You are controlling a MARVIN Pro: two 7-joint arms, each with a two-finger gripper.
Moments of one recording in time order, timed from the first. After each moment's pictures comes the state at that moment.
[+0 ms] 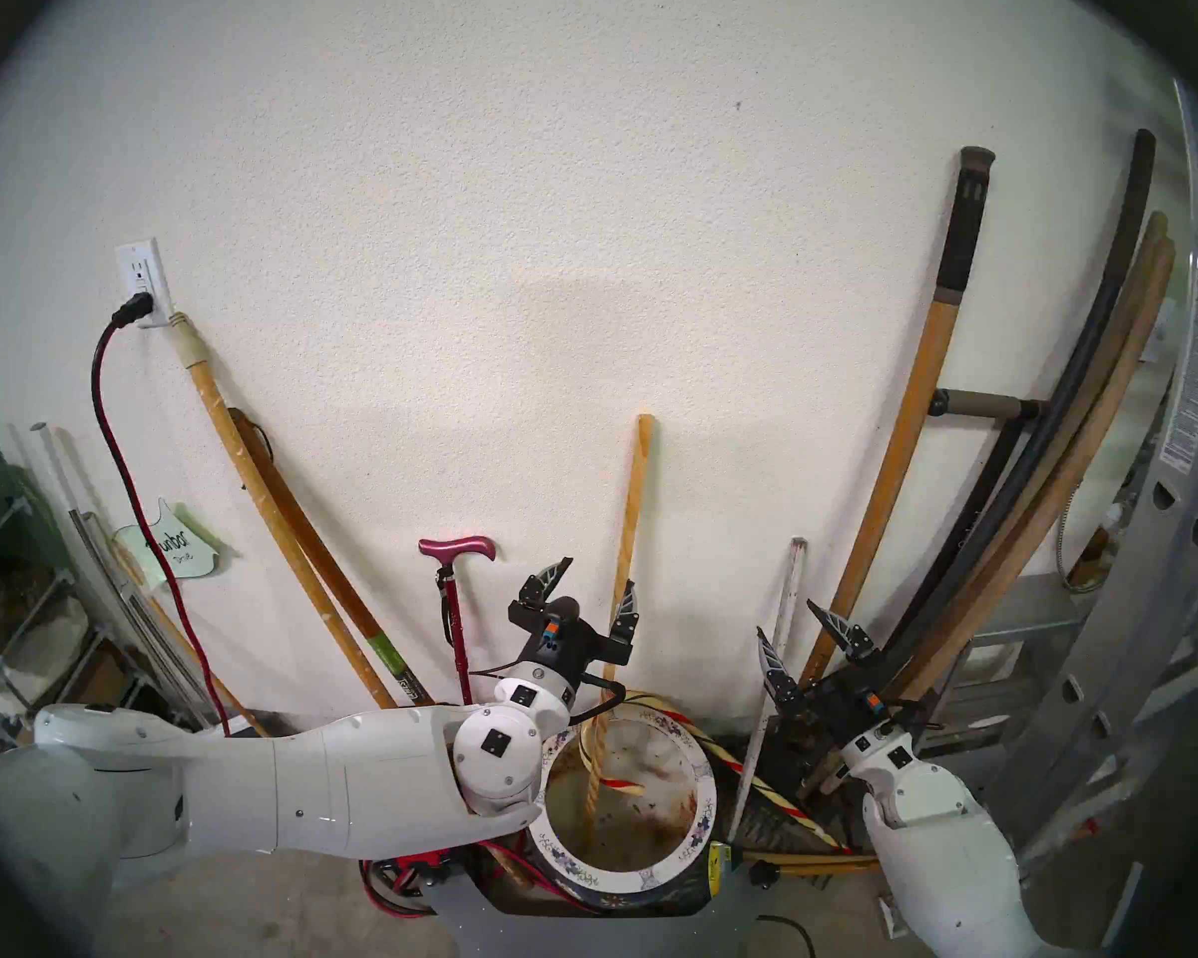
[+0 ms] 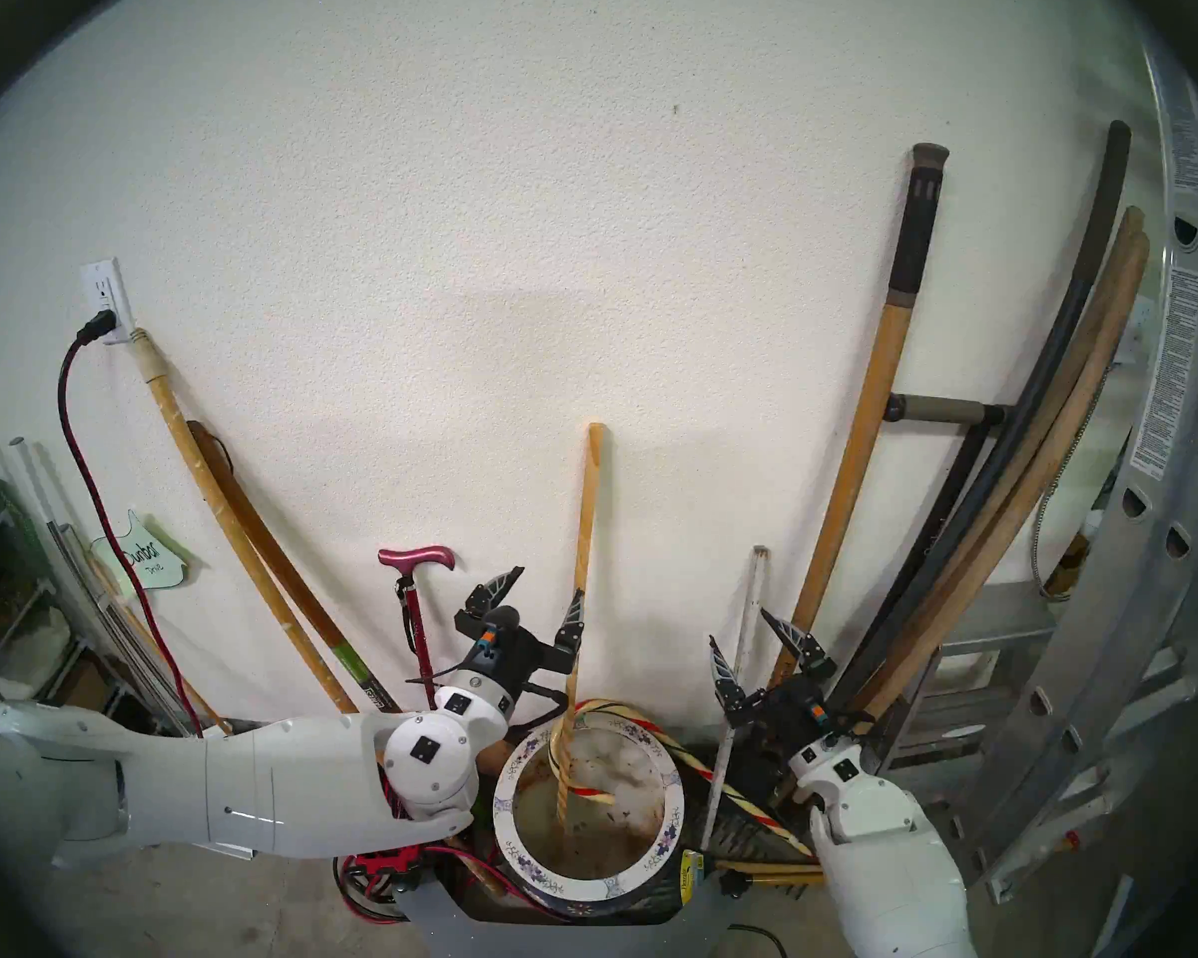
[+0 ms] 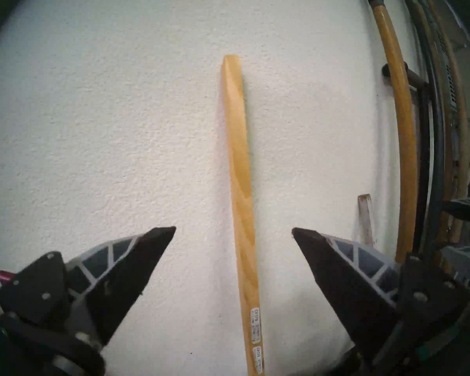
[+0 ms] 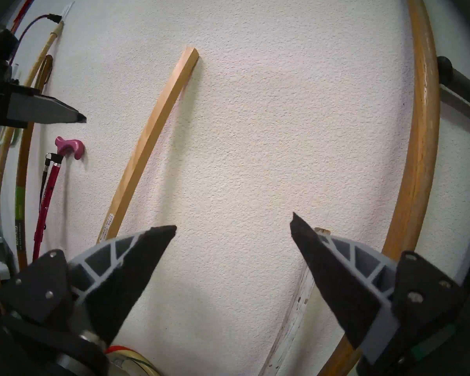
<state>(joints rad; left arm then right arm) 0.93 -0.99 -0.05 -1.47 -0.70 -0.42 0.76 -1.70 -1.28 1.61 -1.22 0.08 -0.69 0.37</state>
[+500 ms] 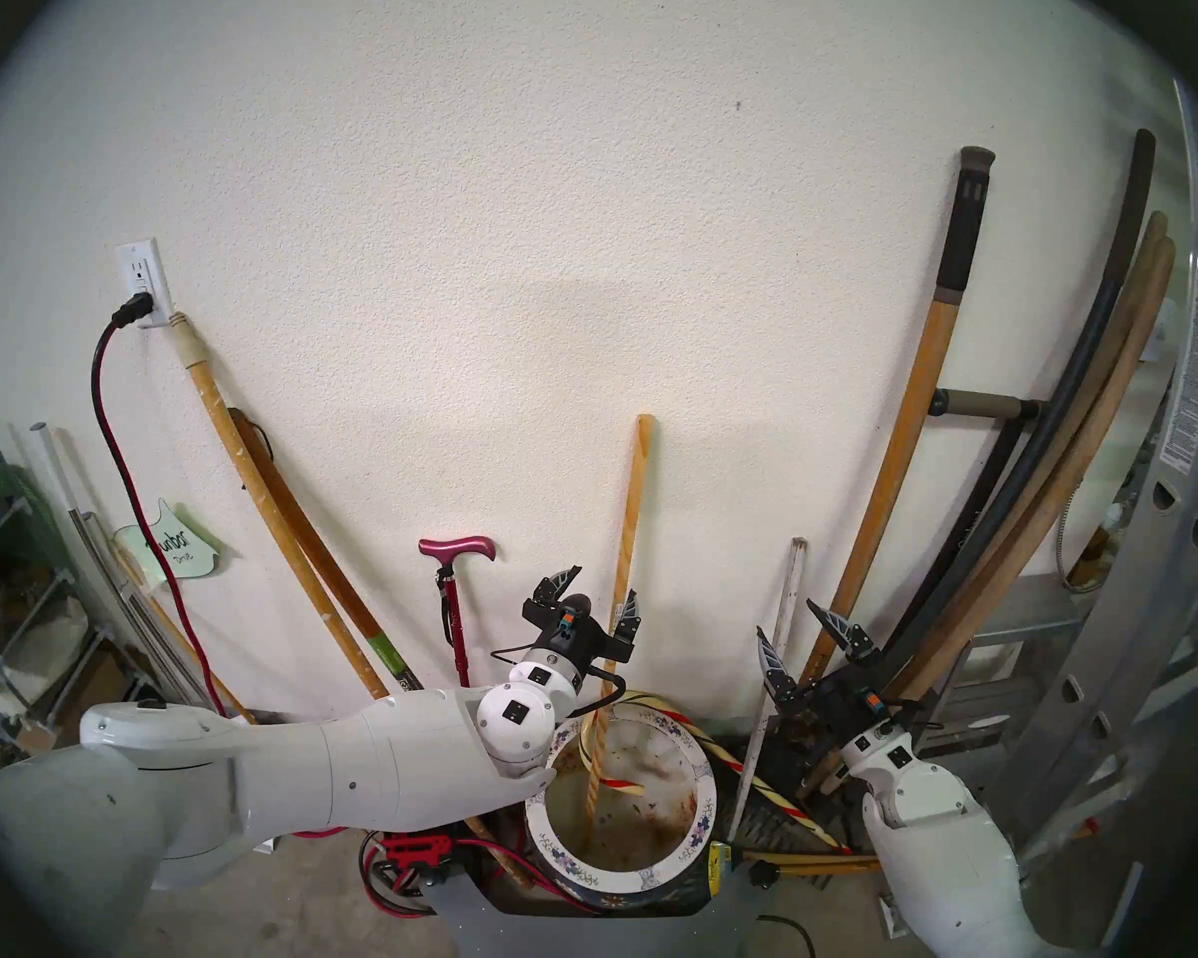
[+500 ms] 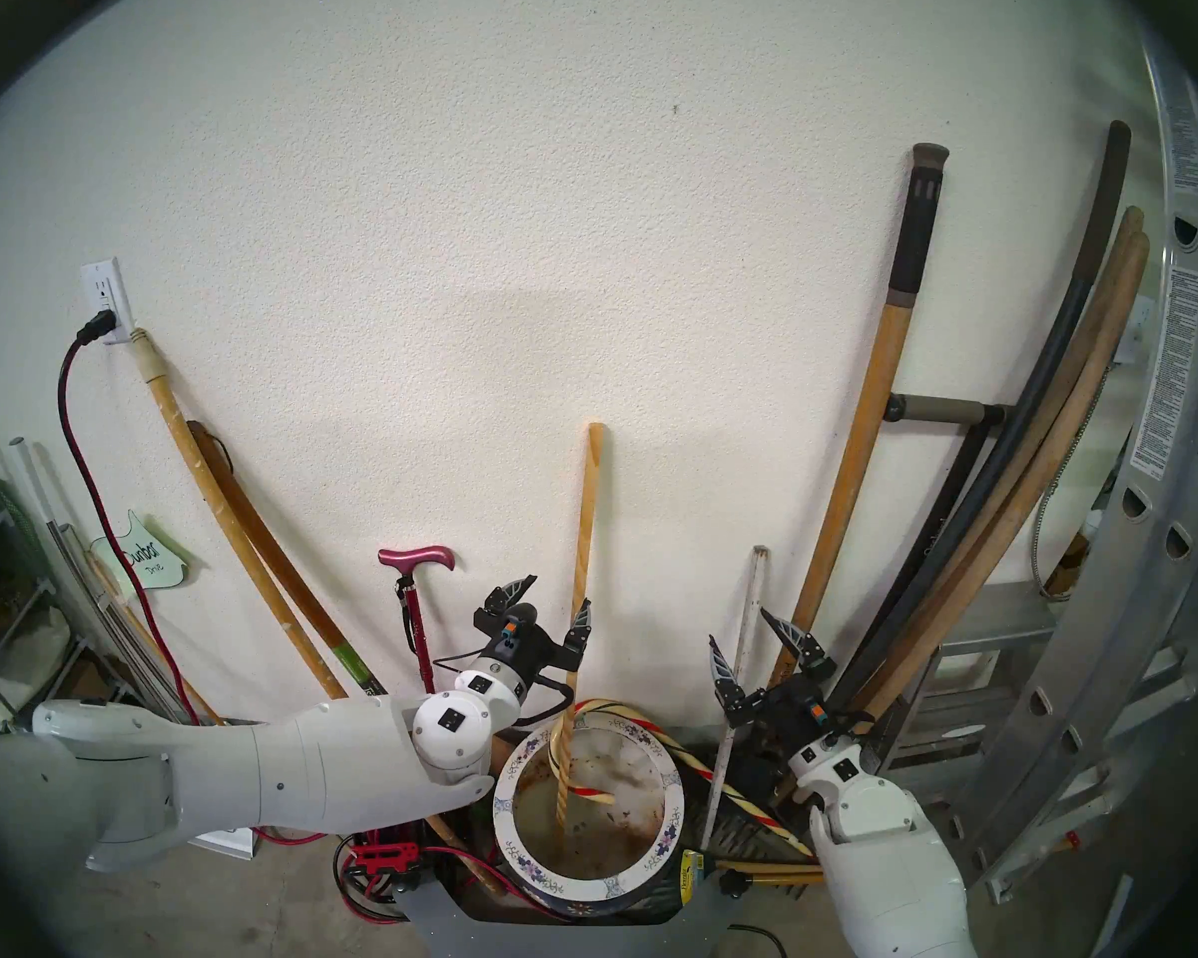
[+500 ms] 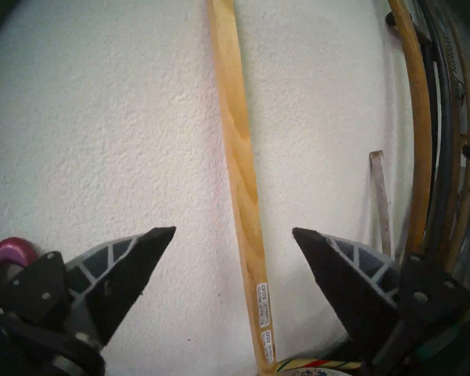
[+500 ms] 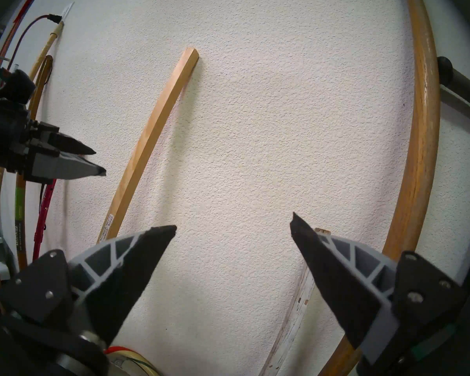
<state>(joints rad) 0.91 -1.12 -0.06 -1.19 -0.81 -0.41 0.58 -1.70 -1.28 1.61 -1.22 0.08 -0.69 0.37</state>
